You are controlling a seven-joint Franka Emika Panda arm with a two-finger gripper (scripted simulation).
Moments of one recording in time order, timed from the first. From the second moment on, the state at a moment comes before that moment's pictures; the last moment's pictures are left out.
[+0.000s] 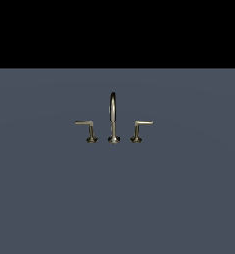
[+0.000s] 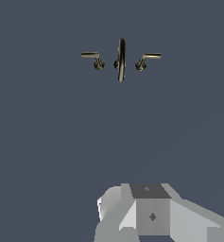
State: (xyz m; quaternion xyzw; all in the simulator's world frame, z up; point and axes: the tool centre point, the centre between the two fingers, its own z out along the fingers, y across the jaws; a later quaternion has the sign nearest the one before) arm -0.244 0.009 0.483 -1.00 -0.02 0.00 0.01
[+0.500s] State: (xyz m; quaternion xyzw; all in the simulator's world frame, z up) arm -0.239 0.027 0.491 -1.00 -0.02 -0.01 0.02
